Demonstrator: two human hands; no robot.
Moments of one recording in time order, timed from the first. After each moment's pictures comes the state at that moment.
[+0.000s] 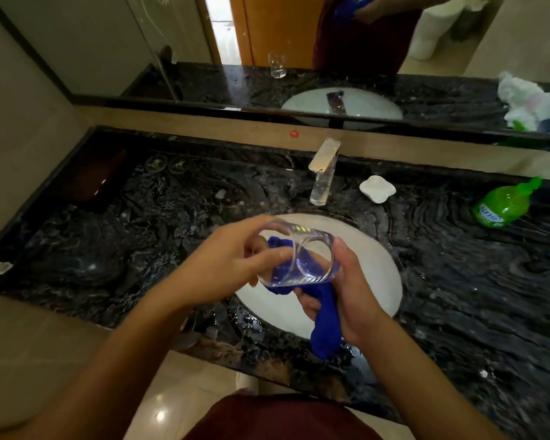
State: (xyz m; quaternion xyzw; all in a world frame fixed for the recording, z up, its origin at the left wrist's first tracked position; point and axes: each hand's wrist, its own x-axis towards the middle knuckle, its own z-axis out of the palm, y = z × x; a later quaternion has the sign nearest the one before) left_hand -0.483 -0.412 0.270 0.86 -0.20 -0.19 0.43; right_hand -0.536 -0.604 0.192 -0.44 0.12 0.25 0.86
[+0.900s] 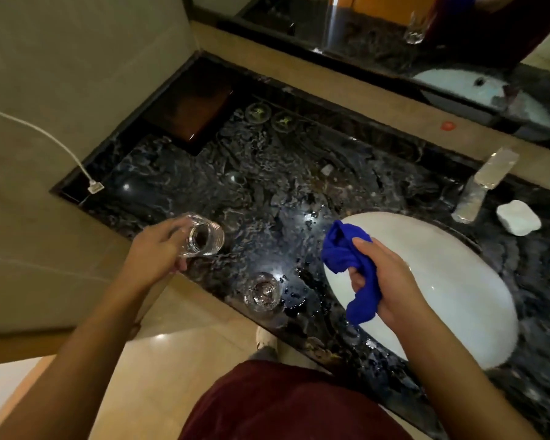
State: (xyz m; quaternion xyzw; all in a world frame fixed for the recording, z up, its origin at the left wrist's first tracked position) left_hand -0.471 -0.064 0.139 0.88 0.22 -0.04 0.42; right_hand -0.451 -0.422 0.167 -0.57 0.23 0.24 0.75
